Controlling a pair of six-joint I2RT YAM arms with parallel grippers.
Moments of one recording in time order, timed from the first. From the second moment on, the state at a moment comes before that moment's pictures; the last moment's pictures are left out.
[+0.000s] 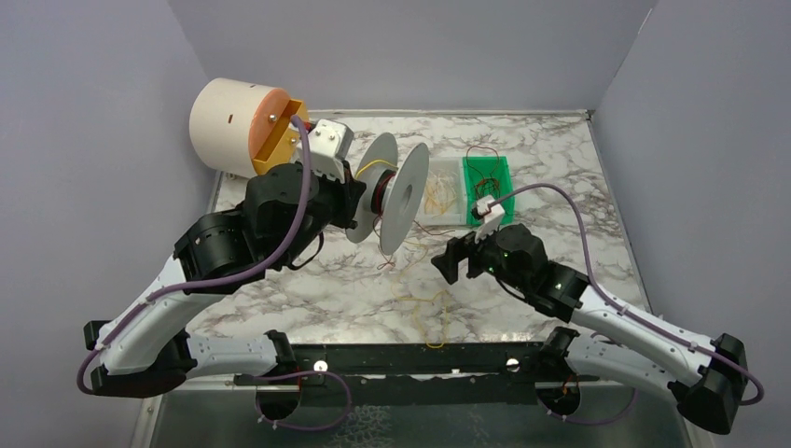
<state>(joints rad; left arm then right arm) -1.10 1.08 1.68 -0.91 -0.56 -0.32 0.87 0.84 0.64 -0.17 0.13 0.29</state>
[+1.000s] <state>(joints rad) -1.10 1.09 1.75 -0.86 -0.58 -0.34 0.71 1.35 0.56 0.40 -0.23 0.32</state>
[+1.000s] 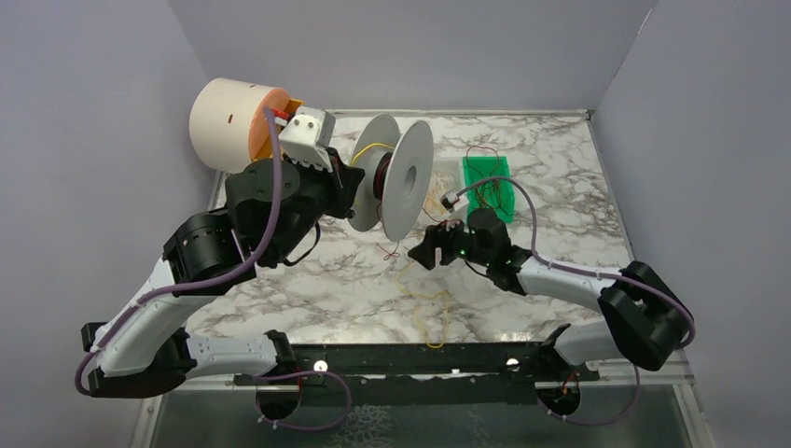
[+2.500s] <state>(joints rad) -1.10 1.21 1.49 -0.30 -0.98 -0.12 1.17 0.94 0.74 -0.23 -0.29 0.36</state>
